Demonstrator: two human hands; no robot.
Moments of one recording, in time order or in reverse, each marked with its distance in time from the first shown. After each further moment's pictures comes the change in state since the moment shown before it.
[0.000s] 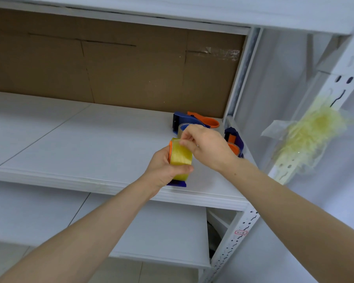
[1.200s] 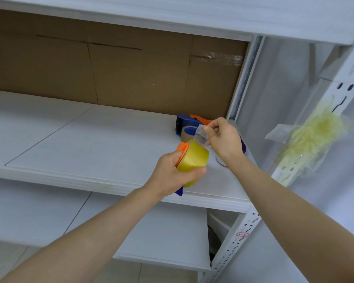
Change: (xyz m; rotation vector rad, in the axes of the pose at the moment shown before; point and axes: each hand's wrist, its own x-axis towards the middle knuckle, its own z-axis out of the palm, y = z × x) left_hand -0.022 0.008 0.002 0.163 -0.037 0.251; right_hand 0.016 0.031 0.011 0.282 0.335 0.441
